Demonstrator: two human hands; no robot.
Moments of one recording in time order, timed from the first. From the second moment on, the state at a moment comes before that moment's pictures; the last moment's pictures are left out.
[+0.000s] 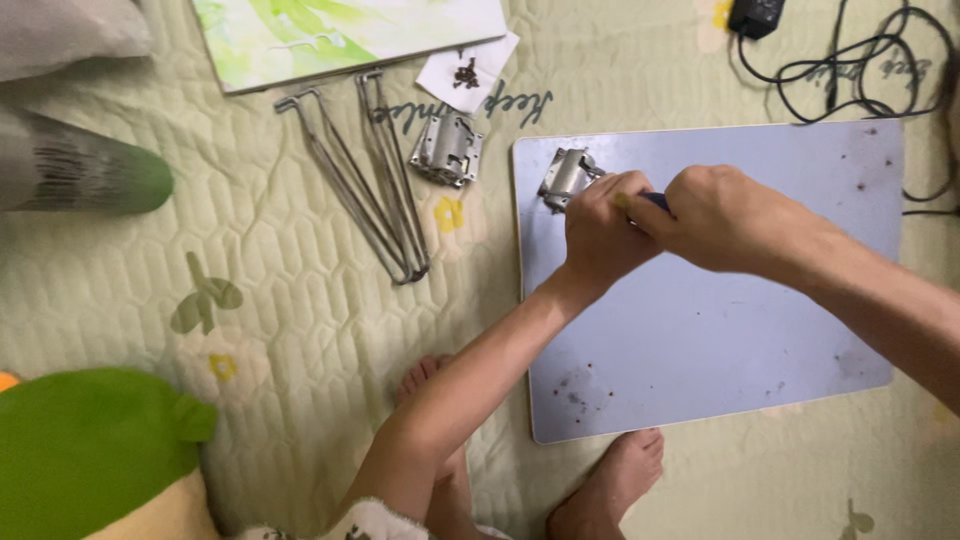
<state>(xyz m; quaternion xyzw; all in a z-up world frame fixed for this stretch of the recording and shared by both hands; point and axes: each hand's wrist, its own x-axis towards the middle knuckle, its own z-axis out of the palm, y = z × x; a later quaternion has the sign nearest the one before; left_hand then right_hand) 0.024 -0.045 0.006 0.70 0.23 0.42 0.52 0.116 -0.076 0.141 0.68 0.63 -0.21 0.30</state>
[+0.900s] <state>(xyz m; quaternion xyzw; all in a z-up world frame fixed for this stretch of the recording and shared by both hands) 0.054 0.029 -0.013 0.70 -0.04 0.18 0.69 0.160 -0.052 0.166 0.51 0.76 -0.07 0.39</state>
